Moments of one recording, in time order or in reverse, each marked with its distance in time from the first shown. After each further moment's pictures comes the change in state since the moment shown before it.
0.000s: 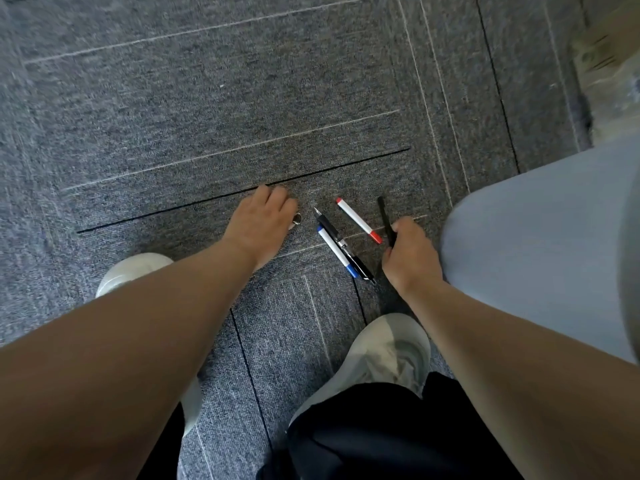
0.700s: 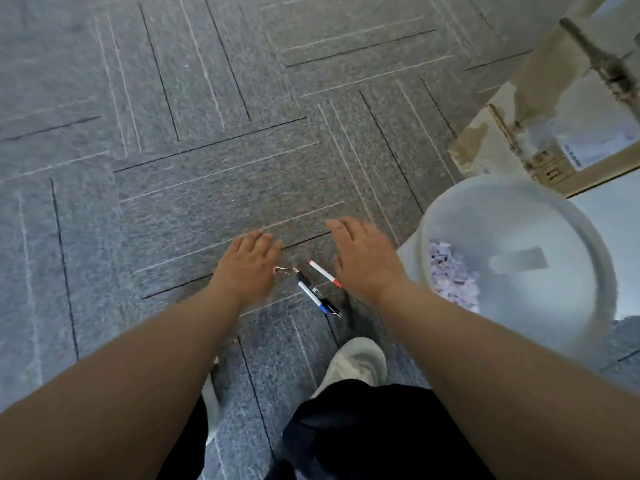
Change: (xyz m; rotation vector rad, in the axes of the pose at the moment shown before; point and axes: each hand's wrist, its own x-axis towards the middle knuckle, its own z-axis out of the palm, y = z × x) left_hand -0.066 0.027 -0.155 0.070 -0.112 -0.071; right_hand -0.089 -0.062 -0.157 -0.250 0.130 -0.606
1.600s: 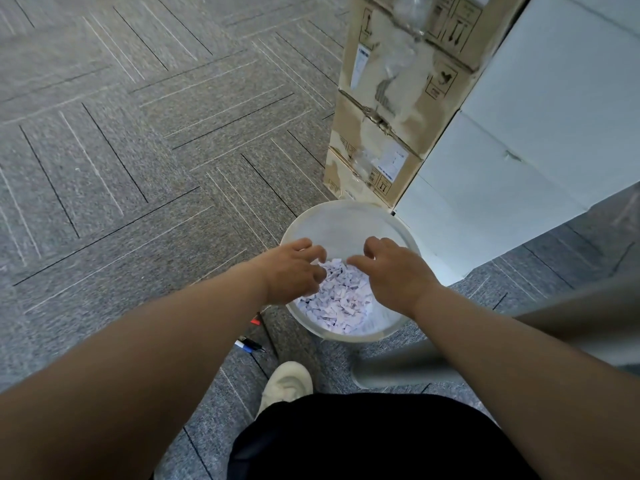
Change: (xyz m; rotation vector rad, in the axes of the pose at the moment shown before) left_hand 0.013 0.197 -0.175 0.605 0.180 0.991; right_hand -0.165 0.143 -0.116 -0.197 0.117 0.131
